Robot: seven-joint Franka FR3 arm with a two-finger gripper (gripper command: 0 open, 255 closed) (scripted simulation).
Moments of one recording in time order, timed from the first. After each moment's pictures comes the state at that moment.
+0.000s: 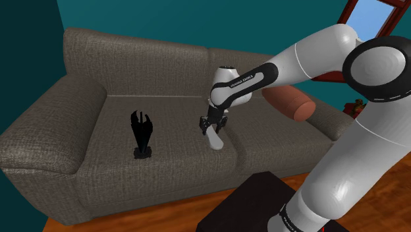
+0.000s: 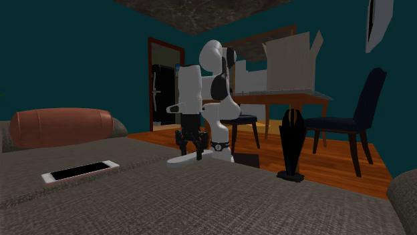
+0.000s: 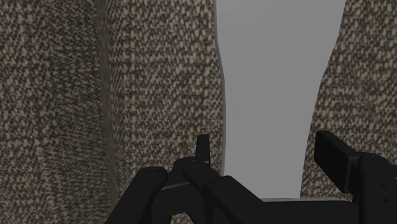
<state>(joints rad) -0.07 -0.03 0.03 -2.38 0.02 2.36 0.30</state>
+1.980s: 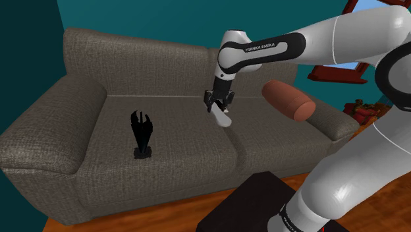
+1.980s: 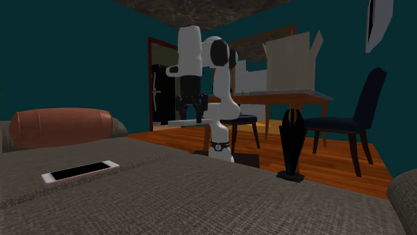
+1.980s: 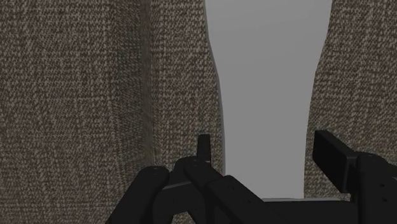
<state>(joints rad) -0.07 -0.19 0.03 -2.19 0.02 2.00 0.30</state>
